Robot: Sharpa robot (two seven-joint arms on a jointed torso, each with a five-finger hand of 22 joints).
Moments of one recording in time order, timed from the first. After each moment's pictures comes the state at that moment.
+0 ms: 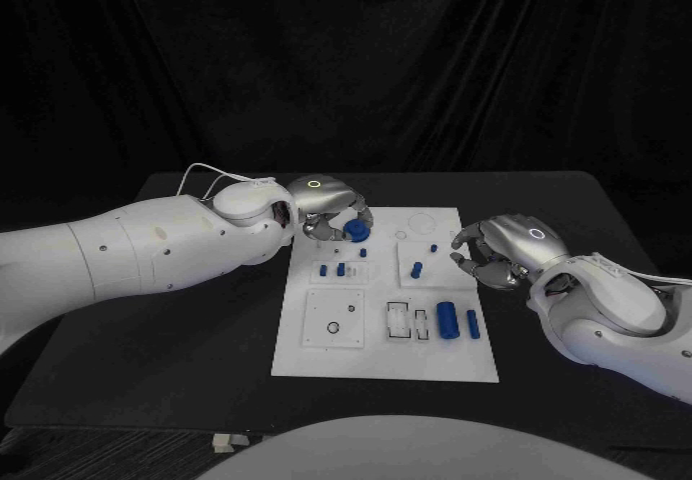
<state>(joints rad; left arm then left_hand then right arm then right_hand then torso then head) 1.29 -0.61 -0.21 1.28 -1.63 -0.29 0.20 1.57 -0.13 0.25 0.20 0.20 0.84 -0.03 0.14 0.32 0.69 -0.01 0.43 0.28 1.42 -0.06 1.39 1.27 0.06 1.38 0.07 1.23 1.31 1.15 -1.04 -0.21 1.79 -1.81 -0.56 -0.39 1.21 -0.11 0.38 0.16 0.40 0.90 0.10 0.28 0.20 1.47 0.01 1.50 1.31 1.47 -0.05 1.48 1.31 0.04 1.47 0.05 1.40 1.31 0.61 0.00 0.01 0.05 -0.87</state>
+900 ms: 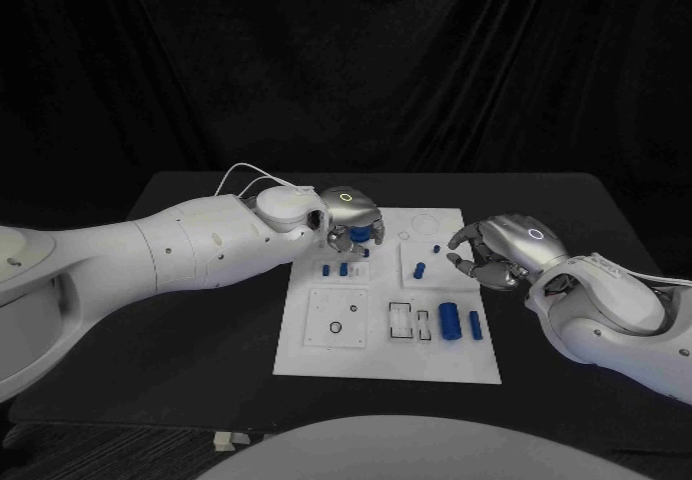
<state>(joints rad) 1.25 -0.46 -0.21 1.12 -1.75 -0.20 0.20 1.51 -0.17 0.29 0.19 0.10 0.94 0.01 0.12 0.27 0.83 0.00 0.42 0.20 1.45 -0.06 1.43 1.30 0.06 1.40 0.06 1.23 1.31 1.15 -1.03 -0.21 1.77 -1.79 -0.57 -0.34 1.21 -0.12 0.38 0.17 0.40 0.90 0.09 0.28 0.19 1.47 0.01 1.48 1.31 1.46 -0.06 1.48 1.31 0.04 1.47 0.05 1.40 1.31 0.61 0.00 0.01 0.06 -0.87</state>
